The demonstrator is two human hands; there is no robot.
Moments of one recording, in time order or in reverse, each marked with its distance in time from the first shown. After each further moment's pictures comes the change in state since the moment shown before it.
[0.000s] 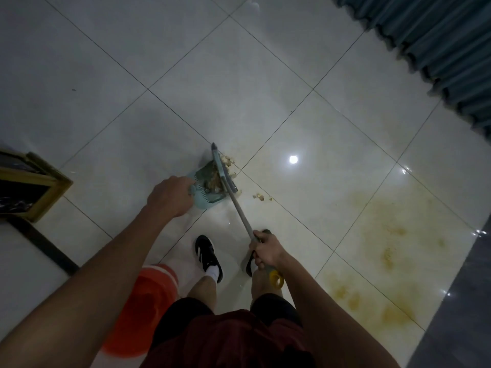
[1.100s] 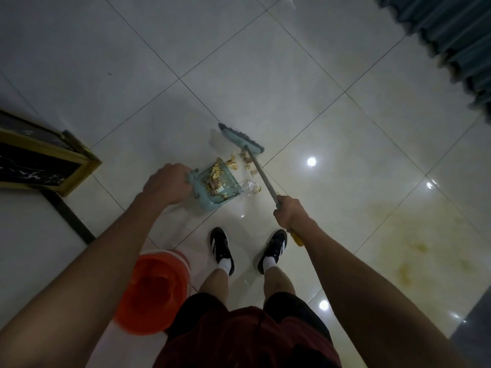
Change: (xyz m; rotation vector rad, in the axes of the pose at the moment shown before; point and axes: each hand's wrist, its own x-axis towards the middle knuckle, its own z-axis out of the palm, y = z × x) left_hand -0.018 -0.064 -0.032 -0.082 0.015 -0.119; right_hand 0.037 -0.080 -0.011 -0.780 0.252 -0.277
